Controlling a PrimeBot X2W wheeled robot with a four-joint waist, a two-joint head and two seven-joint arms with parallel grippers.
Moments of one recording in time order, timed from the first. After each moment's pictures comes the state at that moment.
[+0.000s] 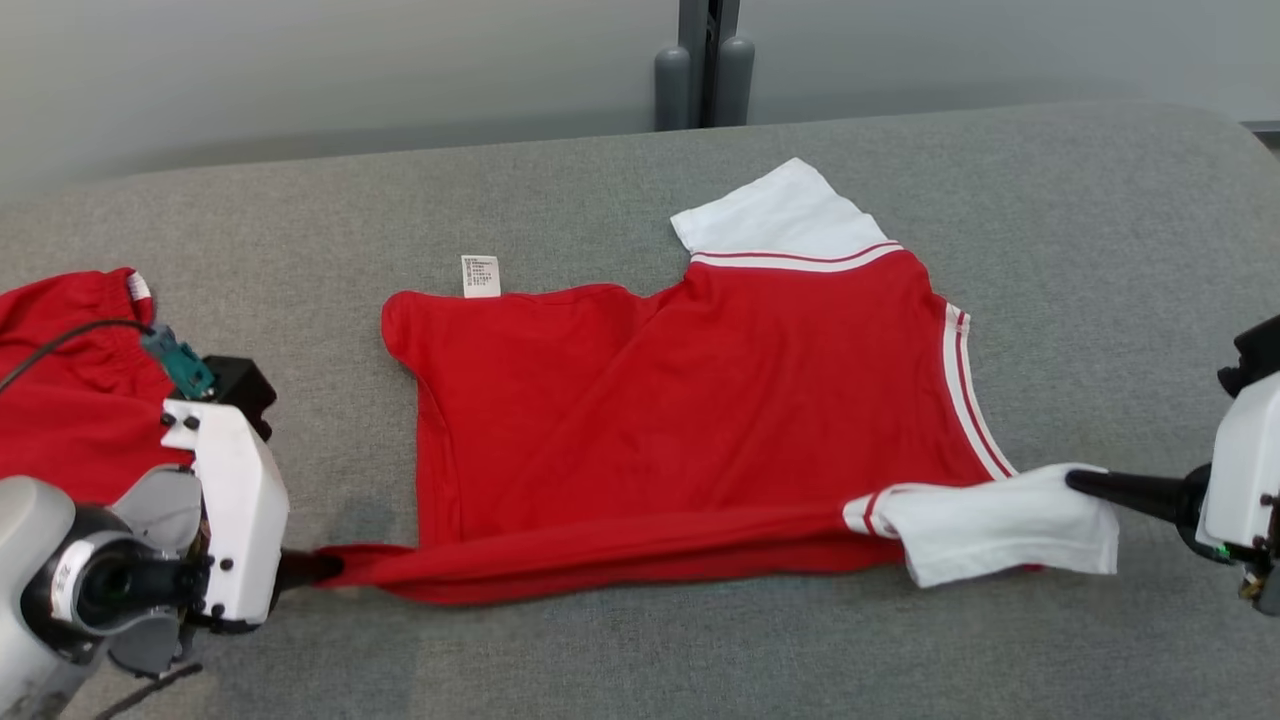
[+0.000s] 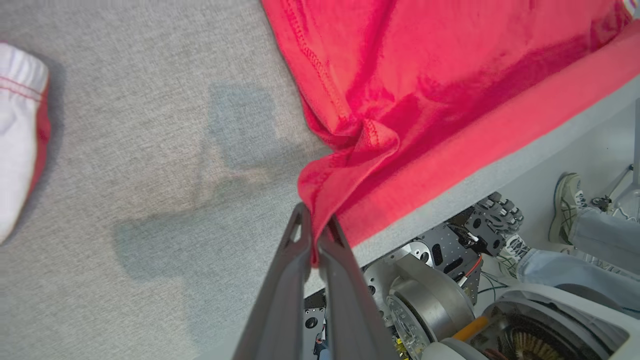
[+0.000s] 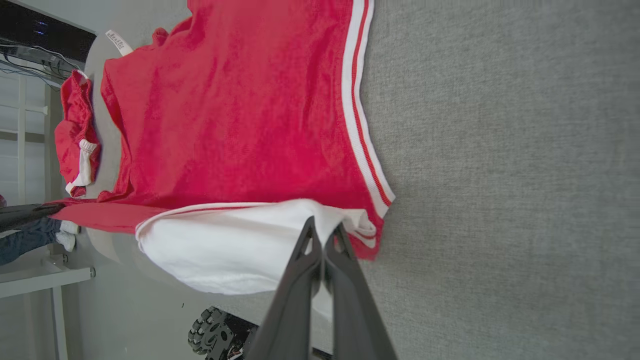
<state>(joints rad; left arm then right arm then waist) -0.55 0.79 -0.73 0.03 -1.28 0.12 1.04 -0.84 -0.94 1.27 0.29 1.83 0.13 0.40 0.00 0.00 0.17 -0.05</state>
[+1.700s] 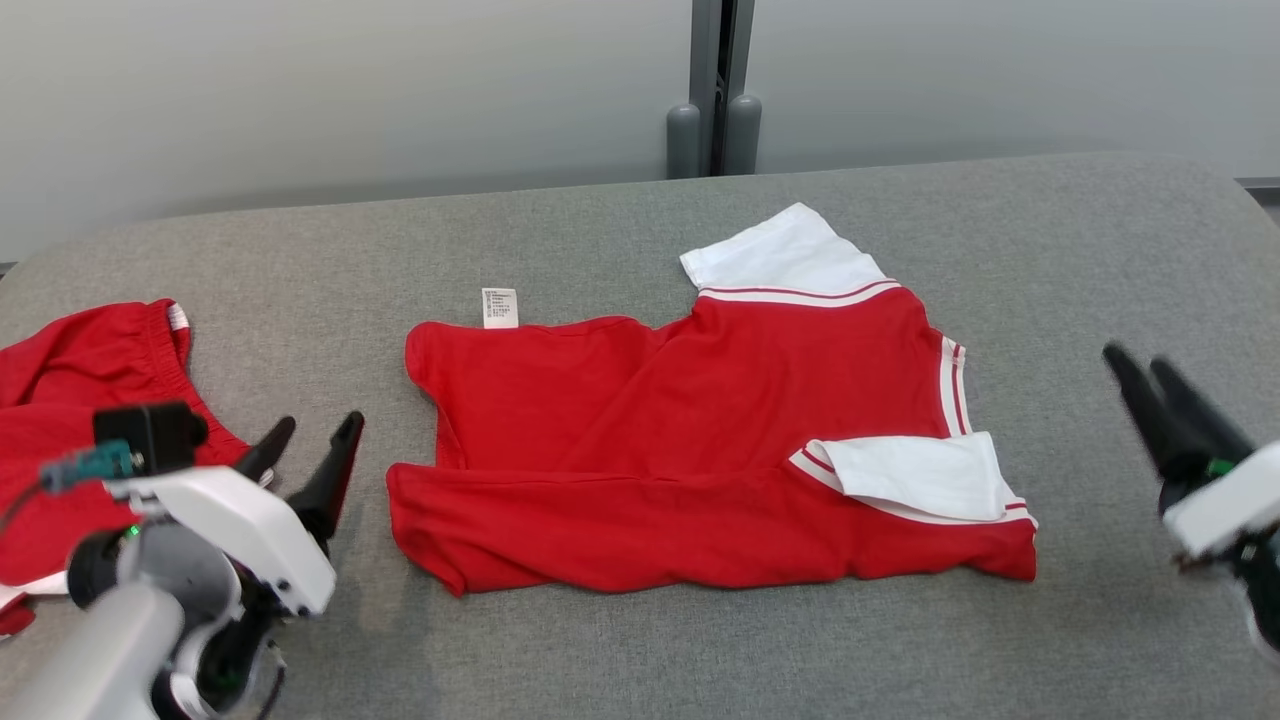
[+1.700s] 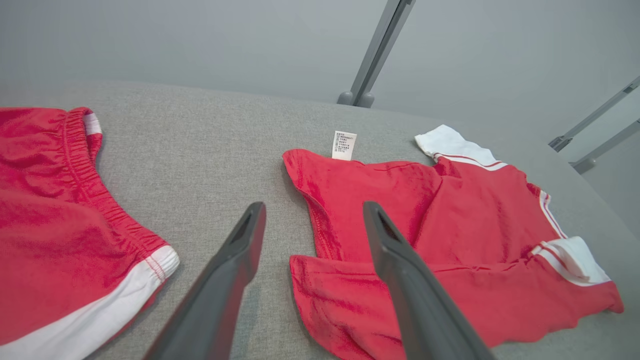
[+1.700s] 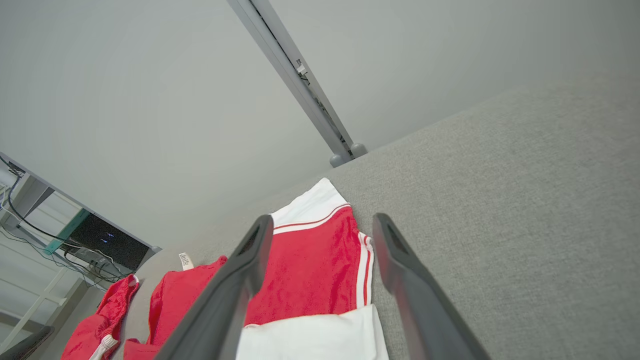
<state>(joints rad) -0.37 0.56 -0.57 0.22 -1.04 0.14 0.12 -0.55 -0.76 0.85 0.36 1.55 0.13 -0.26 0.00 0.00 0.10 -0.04</state>
